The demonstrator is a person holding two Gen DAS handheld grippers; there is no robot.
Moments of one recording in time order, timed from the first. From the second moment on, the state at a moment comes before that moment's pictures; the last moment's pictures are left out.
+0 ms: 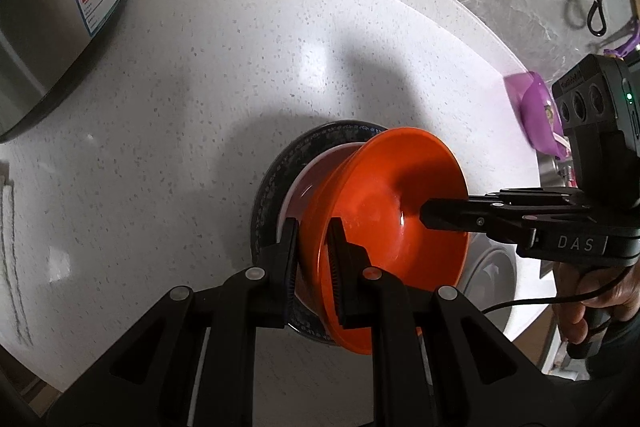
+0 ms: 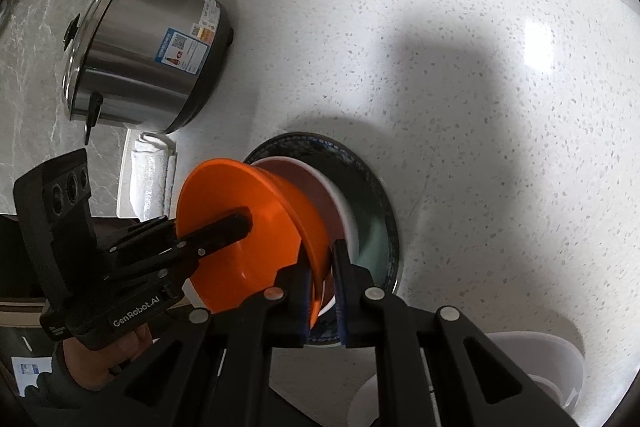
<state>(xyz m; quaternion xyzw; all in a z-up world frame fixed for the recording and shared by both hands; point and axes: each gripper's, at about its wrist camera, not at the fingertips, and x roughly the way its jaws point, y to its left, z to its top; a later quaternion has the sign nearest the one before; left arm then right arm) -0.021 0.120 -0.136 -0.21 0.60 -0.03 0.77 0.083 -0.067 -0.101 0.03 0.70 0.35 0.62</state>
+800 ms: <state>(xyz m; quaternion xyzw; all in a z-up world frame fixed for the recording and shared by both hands) -0.029 0.125 -0.115 -0.23 0.53 -0.05 0.81 0.081 -0.052 -0.102 -0.04 0.70 0.33 0.63</state>
